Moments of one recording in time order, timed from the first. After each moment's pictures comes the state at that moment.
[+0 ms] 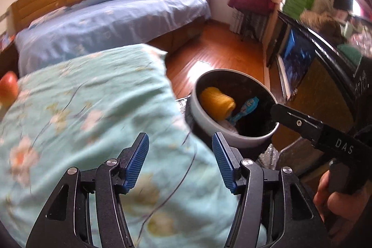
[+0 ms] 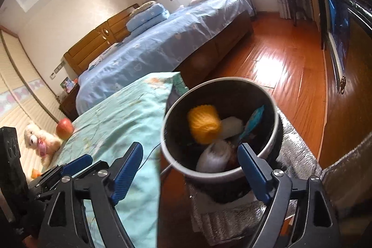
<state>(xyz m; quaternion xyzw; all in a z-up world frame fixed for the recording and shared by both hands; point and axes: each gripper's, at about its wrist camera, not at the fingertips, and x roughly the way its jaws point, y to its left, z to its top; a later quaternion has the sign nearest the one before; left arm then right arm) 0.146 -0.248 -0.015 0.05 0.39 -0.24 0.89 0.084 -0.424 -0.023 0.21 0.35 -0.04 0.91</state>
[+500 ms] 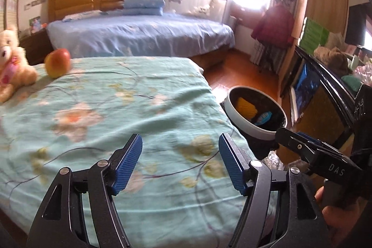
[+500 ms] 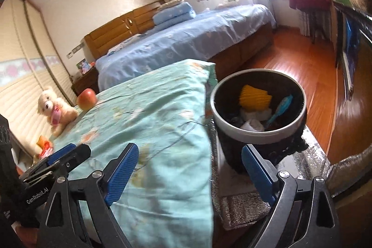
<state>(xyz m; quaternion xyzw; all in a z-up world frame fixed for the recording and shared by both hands) 0.079 -0.142 0.000 -0.02 0.32 -0.18 0.93 0.040 -0.334 -0.013 0.15 0.33 0.00 0.93</state>
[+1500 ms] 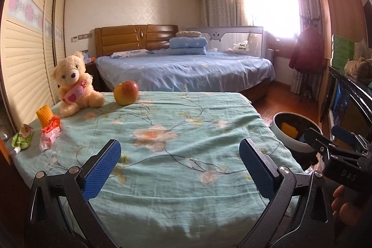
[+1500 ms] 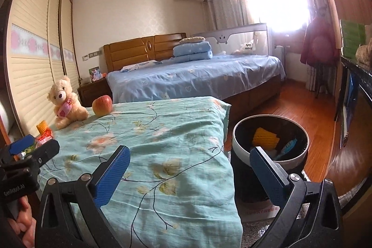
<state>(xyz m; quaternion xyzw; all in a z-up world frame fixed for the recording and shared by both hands) 0.011 -0.075 0.009 0.01 0.19 -0.04 0.98 0.004 -0.266 -0.003 0.04 0.21 0.01 0.98</state>
